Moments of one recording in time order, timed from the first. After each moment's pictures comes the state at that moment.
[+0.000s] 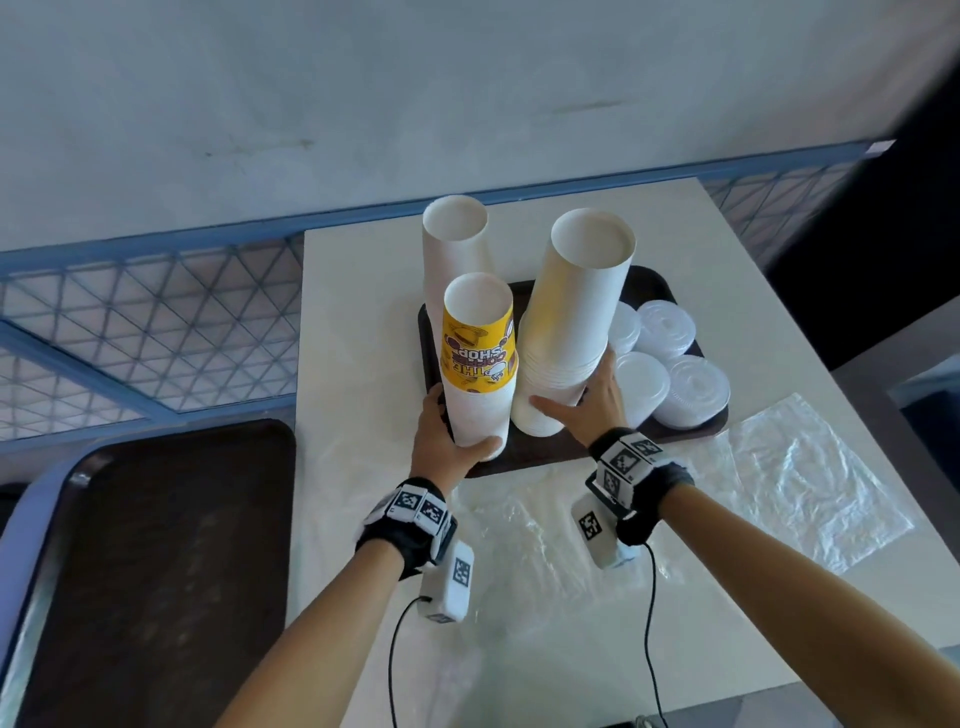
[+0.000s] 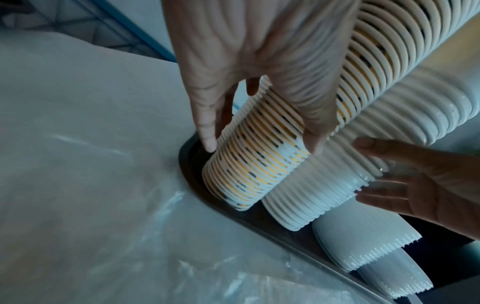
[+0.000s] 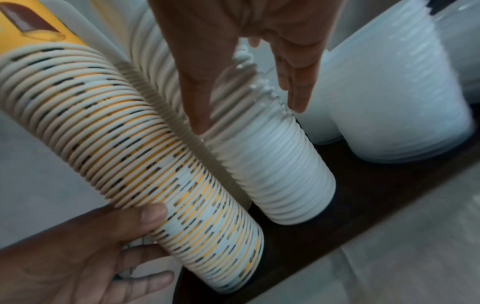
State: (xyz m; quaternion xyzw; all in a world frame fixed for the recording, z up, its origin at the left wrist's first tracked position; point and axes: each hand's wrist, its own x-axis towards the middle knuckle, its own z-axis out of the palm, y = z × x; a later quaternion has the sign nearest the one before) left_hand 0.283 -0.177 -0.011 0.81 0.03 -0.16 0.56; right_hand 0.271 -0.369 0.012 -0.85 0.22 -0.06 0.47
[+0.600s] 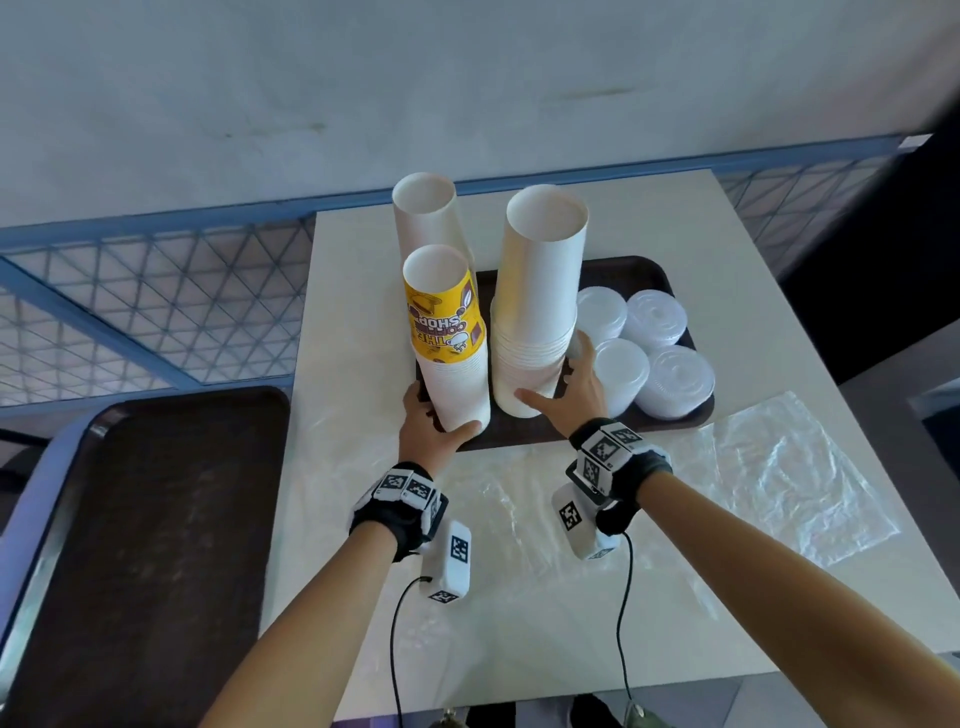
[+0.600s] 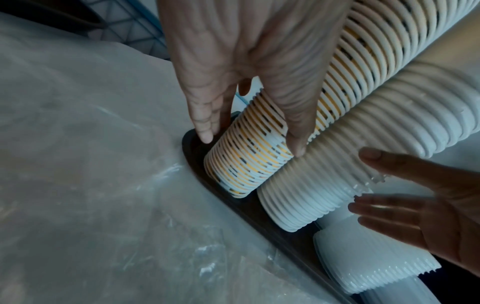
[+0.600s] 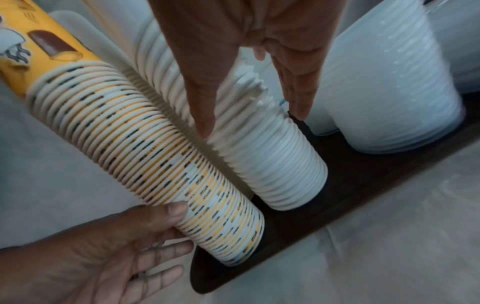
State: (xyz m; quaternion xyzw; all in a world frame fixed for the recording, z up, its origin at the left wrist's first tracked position) left_hand 0.258 -0.194 -0.008 0.82 0.12 -0.15 0.53; right_hand 0.256 -0.379 0.015 -0.85 0.19 0.01 0.49
